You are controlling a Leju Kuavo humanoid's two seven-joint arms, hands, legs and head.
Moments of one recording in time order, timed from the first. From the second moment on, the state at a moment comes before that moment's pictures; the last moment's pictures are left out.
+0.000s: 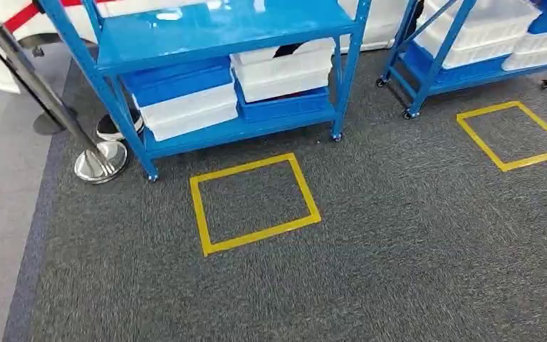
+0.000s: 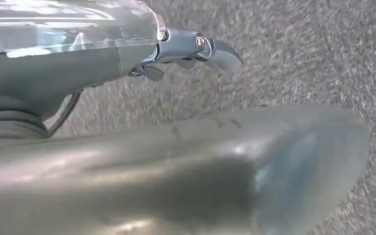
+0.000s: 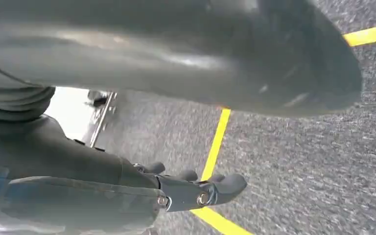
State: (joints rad) left arm -0.04 -0.18 1.17 -0.20 -0.96 0.11 -0.31; right arm 0.02 -0.03 0.02 -0.15 0.36 0.05 0.12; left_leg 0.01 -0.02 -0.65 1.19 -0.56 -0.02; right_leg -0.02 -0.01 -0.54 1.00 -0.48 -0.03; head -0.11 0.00
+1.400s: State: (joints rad) left arm -0.04 -0.17 1.17 -0.20 -0.96 0.10 -0.32; right arm 0.02 -0.03 0.00 -0.15 0.36 0.05 0.14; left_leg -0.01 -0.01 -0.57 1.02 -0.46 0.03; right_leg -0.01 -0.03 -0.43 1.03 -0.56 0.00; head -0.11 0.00
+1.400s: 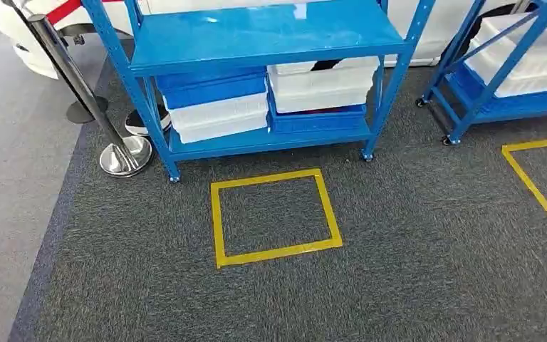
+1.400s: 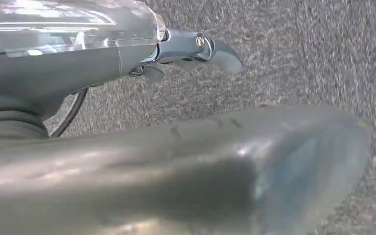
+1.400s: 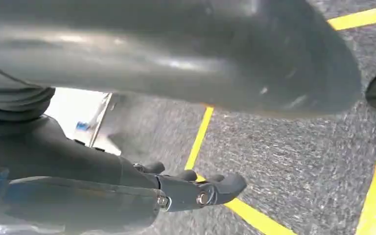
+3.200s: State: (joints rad) left arm -0.04 -0.17 1.17 -0.20 -0.97 0.08 -0.33; right arm 0.01 -0.03 -0.01 -0.15 0.33 0.03 0.13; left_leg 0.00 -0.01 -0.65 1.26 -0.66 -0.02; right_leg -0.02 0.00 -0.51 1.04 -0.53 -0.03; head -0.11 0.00
